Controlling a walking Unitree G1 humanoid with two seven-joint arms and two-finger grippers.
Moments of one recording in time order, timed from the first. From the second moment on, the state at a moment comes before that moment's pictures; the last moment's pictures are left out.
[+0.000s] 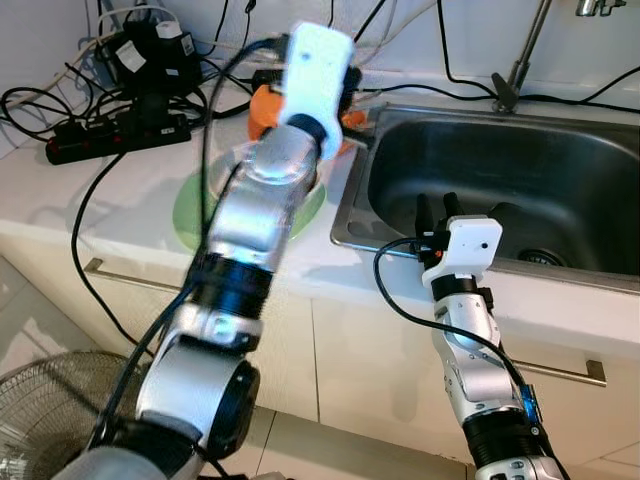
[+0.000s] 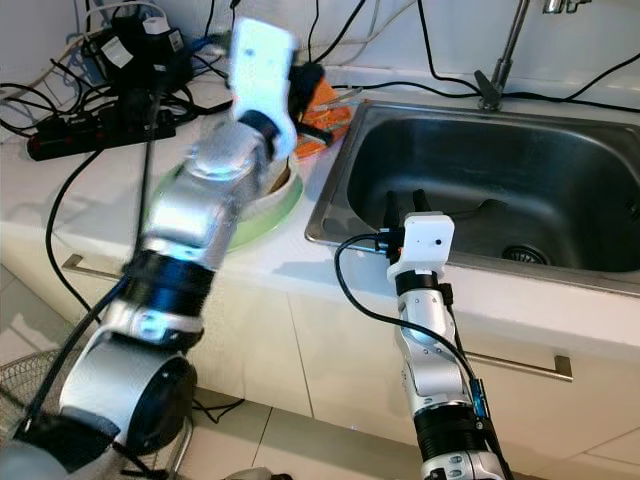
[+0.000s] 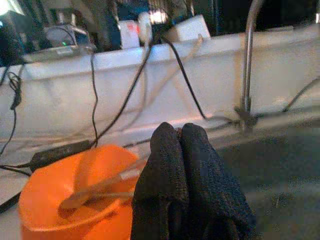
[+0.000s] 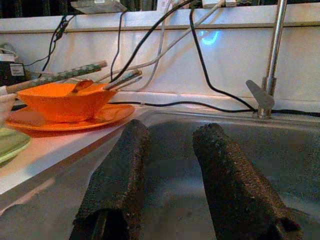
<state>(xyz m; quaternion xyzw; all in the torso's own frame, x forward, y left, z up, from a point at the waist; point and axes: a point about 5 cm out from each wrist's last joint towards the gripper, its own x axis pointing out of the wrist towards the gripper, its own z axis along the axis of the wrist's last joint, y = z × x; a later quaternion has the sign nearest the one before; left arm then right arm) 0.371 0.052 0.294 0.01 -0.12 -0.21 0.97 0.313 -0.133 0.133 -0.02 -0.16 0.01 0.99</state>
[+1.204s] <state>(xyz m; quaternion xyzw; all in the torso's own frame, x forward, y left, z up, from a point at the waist) 0.324 0.044 0.292 -0.15 -0.26 -0.34 0.89 0.316 -0.133 0.132 -0.02 -0.16 0.01 0.99</state>
